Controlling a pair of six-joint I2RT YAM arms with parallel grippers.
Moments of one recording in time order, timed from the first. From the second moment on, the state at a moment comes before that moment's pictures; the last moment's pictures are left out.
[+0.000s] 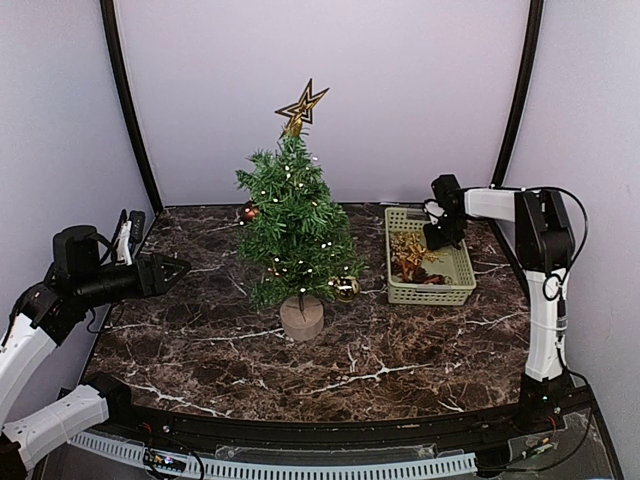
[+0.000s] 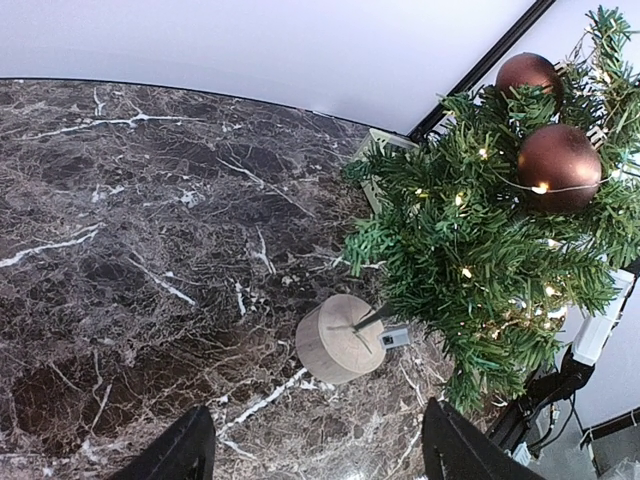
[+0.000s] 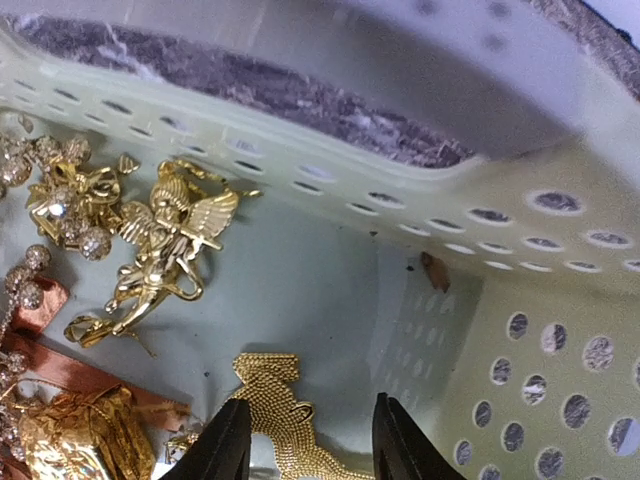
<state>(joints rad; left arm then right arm) -0.26 0.59 0.65 -0.47 0.43 -0.43 0.21 2.22 1.72 -0.60 0.12 -0.09</state>
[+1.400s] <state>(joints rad) -0.26 0.56 0.65 -0.53 0.41 -0.45 0.16 1.87 1.39 -0.72 -0.17 0.02</state>
